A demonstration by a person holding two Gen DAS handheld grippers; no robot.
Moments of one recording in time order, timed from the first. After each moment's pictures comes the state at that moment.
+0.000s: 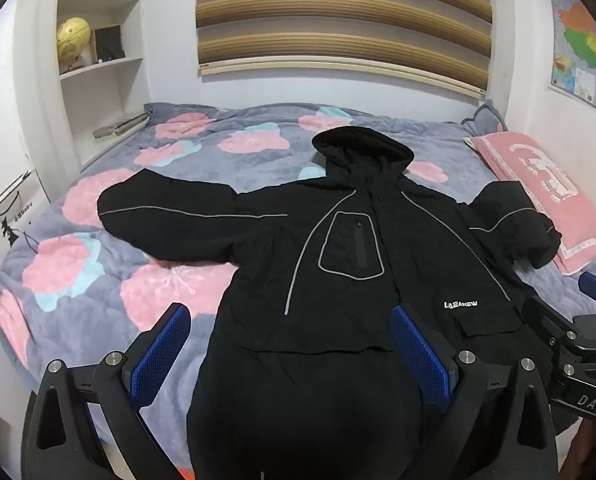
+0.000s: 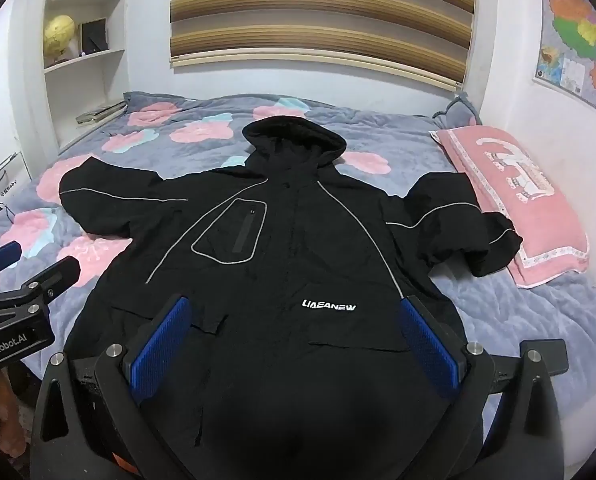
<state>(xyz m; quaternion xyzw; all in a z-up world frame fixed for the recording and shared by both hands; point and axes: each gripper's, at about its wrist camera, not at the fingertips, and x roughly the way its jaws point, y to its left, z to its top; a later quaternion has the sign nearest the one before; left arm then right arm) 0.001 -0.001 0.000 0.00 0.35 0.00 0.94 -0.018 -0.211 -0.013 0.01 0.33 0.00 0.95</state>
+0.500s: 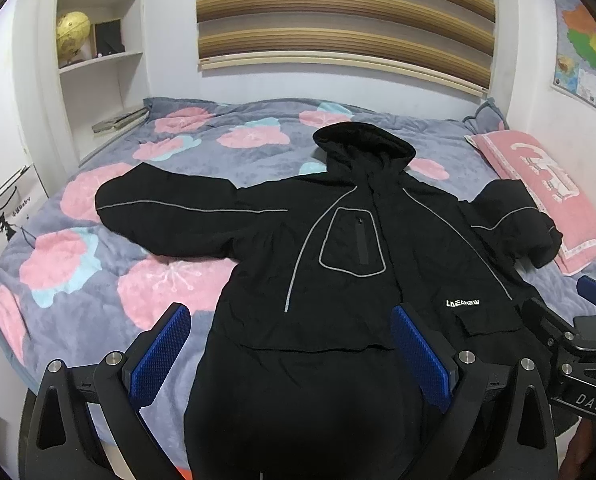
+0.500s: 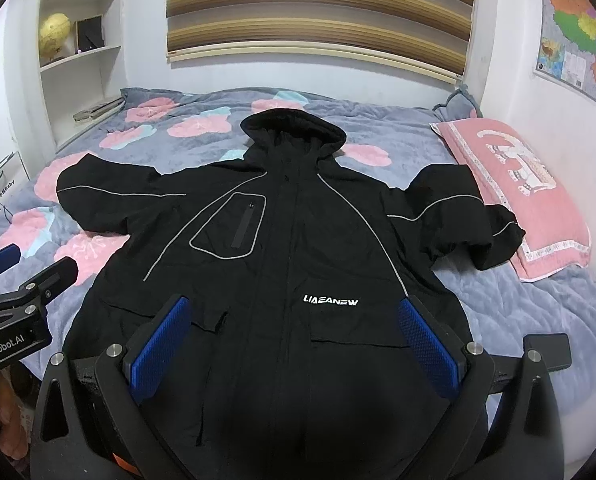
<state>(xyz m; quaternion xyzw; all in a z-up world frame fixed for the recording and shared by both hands) 0.006 0.002 -0.007 0.00 0.35 0.00 0.94 -0.012 -0.210 -0.020 0.01 0.34 0.00 0.94</state>
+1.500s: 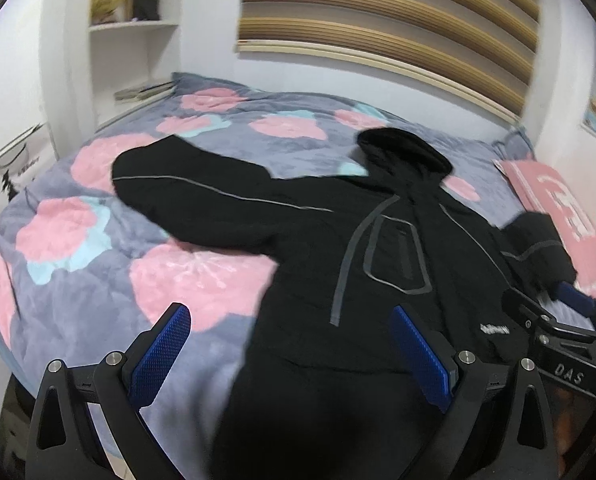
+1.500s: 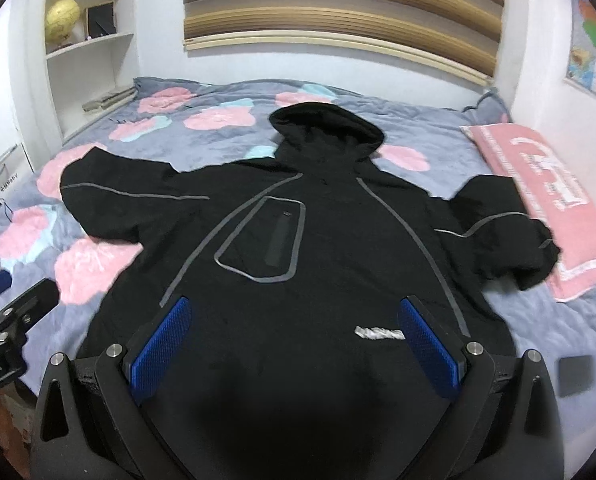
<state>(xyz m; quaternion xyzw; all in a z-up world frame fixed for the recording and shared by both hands) 0.040 0.083 -0.033 -0.07 0.35 0.03 0.93 0.062 -0.154 -0.039 0.01 0.34 0.03 0.94</state>
